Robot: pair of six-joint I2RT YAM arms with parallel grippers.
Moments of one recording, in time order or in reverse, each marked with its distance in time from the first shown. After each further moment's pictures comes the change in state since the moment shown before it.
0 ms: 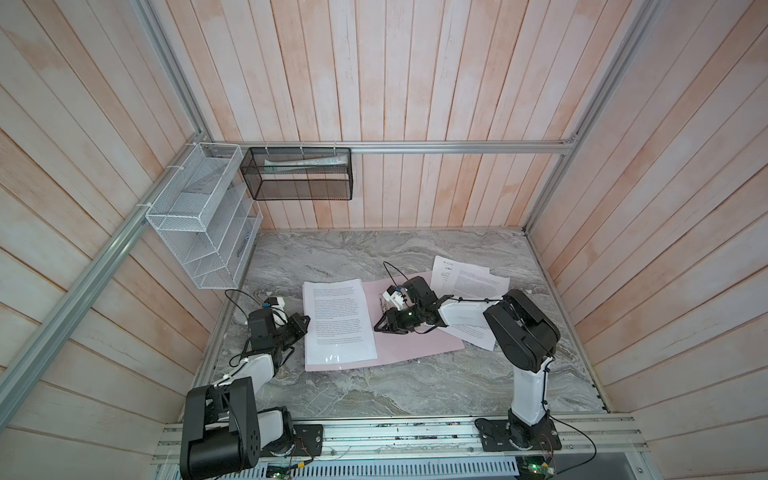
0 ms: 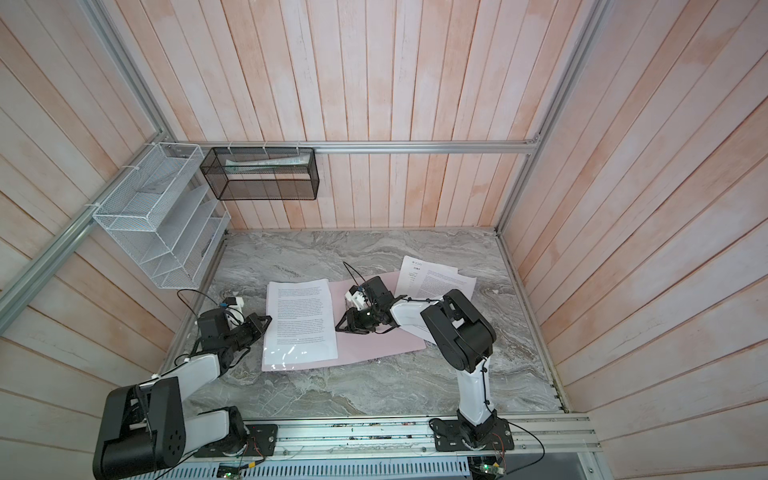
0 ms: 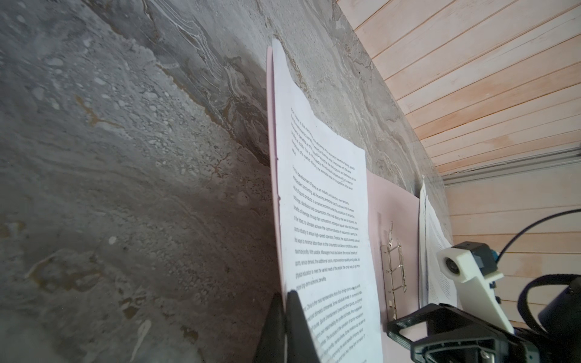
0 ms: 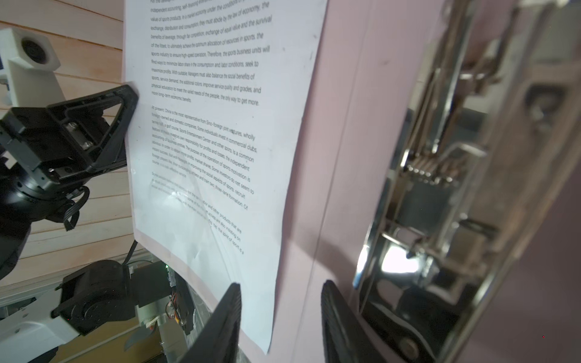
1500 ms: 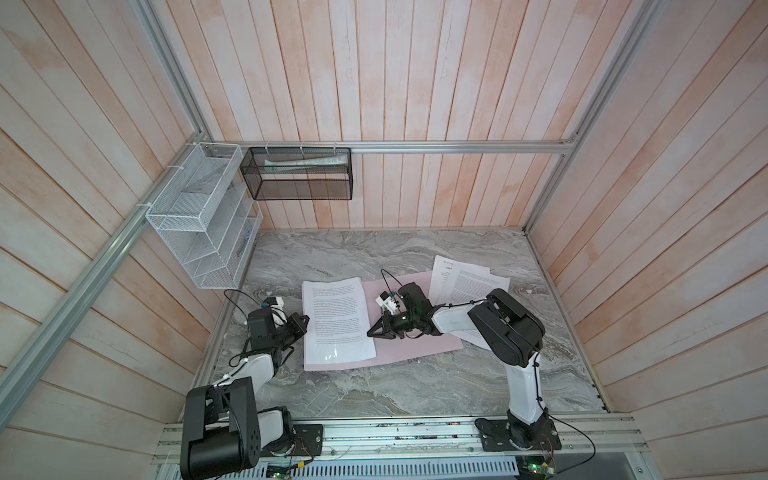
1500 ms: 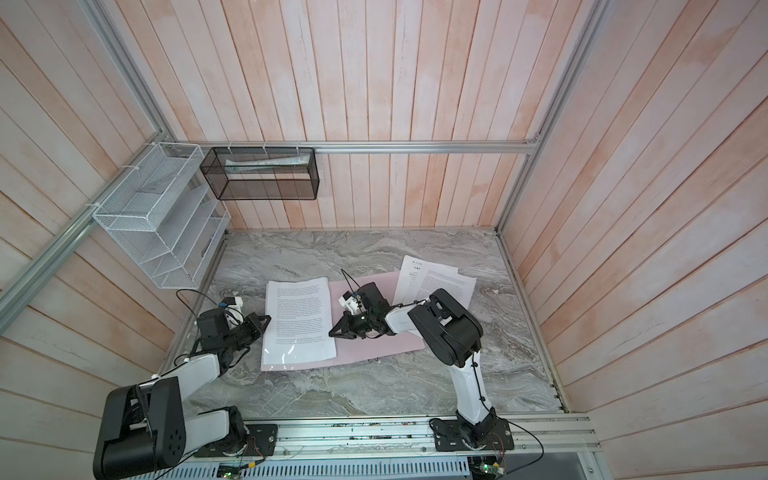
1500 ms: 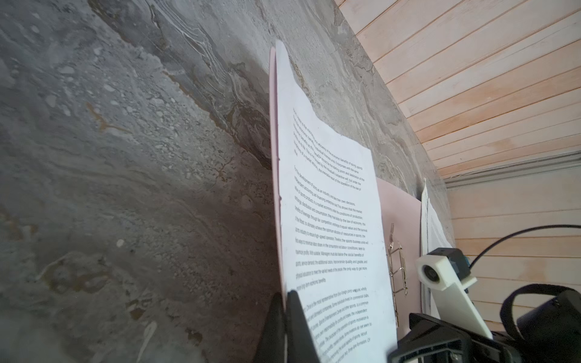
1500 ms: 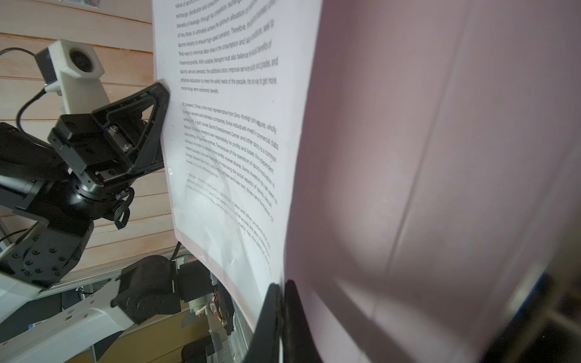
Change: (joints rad) left arm 0.003 -0.001 0.000 0.004 -0.008 0.000; right arm 0.045 0.082 -0.045 0.276 -0.132 0.225
